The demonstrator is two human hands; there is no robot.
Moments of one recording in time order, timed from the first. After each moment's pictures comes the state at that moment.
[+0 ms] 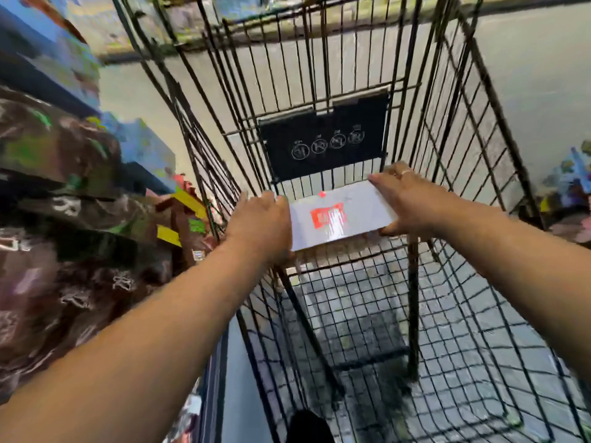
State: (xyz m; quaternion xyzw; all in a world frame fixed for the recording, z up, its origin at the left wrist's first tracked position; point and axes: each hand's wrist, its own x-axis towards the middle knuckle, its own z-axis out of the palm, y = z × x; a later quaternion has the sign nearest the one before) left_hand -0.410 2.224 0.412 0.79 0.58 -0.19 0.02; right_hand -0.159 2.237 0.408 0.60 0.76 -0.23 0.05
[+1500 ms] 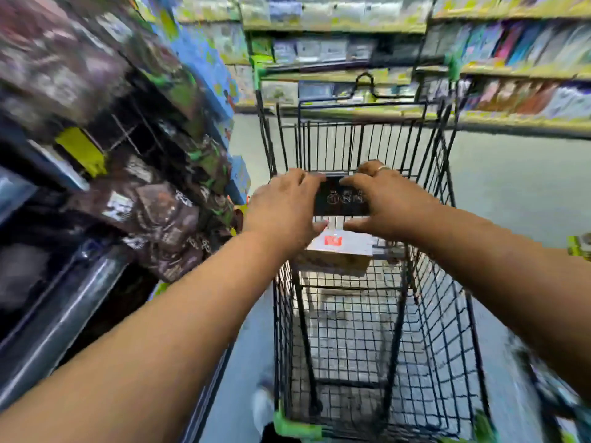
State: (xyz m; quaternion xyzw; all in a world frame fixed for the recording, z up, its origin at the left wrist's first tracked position) left_hand -0.384 2.092 0.625 0.75 0.66 0.06 -0.02; right_hand -0.213 2.140 0.630 0.50 0.86 -0.13 -0.02
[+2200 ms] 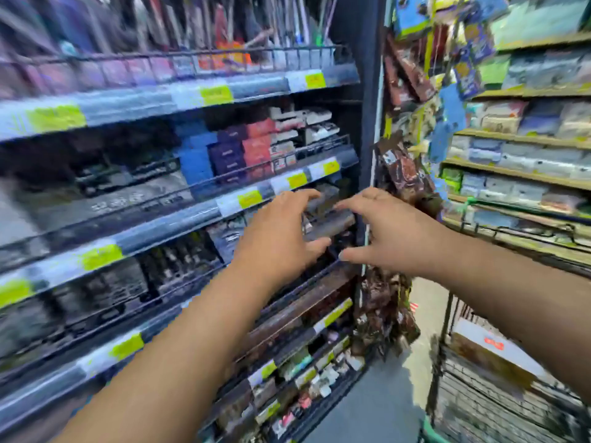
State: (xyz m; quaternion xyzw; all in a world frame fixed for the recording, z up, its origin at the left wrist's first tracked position) left_hand -0.524 1.664 0.882 0.52 0.81 0.25 -0.13; right_hand -0.392 1.798 0.894 0.15 0.98 -0.10 -0.12
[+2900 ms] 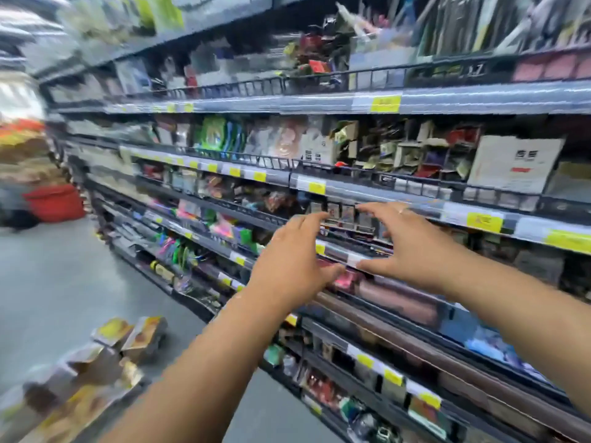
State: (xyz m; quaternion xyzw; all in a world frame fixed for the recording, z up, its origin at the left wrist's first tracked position) left_hand -0.426 1.202 0.881 -0.07 0.95 0.17 -0.24; right_hand -0.526 1.374 0.912 -0.43 0.88 -0.20 -0.04
